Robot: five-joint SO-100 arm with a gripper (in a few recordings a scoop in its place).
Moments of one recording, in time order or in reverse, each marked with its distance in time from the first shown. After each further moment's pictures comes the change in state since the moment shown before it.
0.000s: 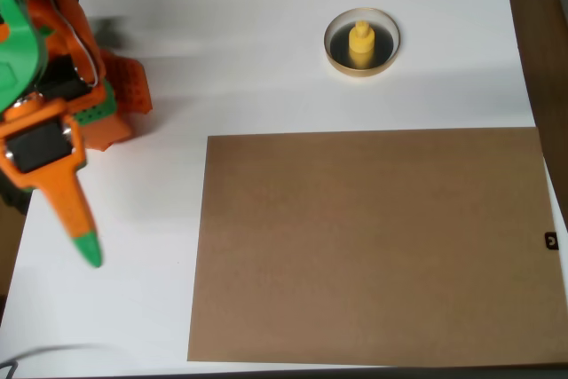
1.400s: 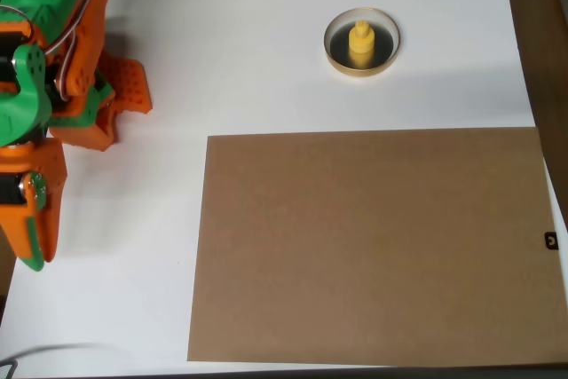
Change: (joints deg) arm 22.5 23.6 31.4 -6.4 14.9
